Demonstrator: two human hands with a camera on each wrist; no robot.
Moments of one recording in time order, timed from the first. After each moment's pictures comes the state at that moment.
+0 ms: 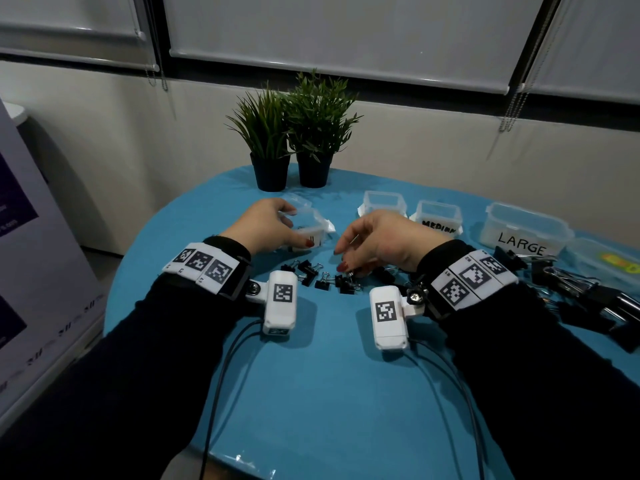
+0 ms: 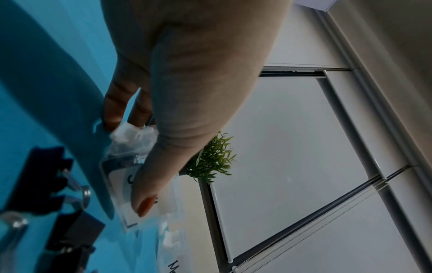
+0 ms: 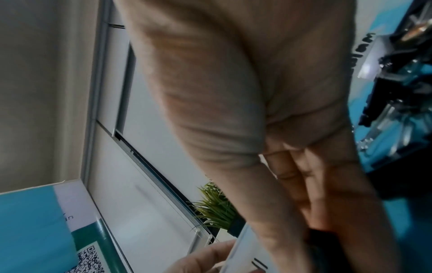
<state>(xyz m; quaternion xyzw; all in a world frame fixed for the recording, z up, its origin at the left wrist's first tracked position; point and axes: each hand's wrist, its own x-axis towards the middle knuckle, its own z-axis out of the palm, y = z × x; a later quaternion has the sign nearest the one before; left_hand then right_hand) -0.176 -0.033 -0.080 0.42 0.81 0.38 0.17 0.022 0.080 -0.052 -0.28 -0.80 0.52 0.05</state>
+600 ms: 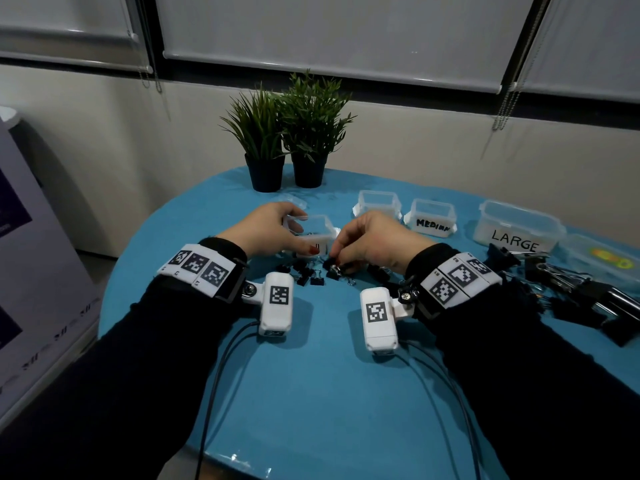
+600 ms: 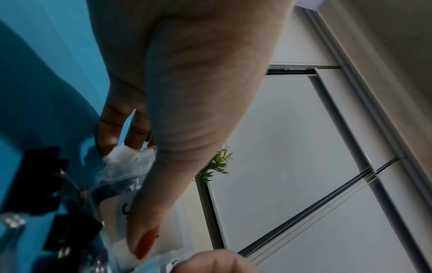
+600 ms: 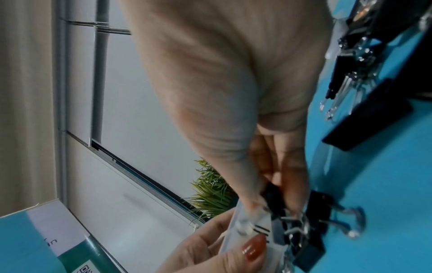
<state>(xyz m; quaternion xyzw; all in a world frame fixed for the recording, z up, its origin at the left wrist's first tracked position) -0.162 -0.036 -0.074 0.47 0.78 0.37 0.20 0.019 0.074 -0.060 -0.29 -0.82 0.48 0.10</state>
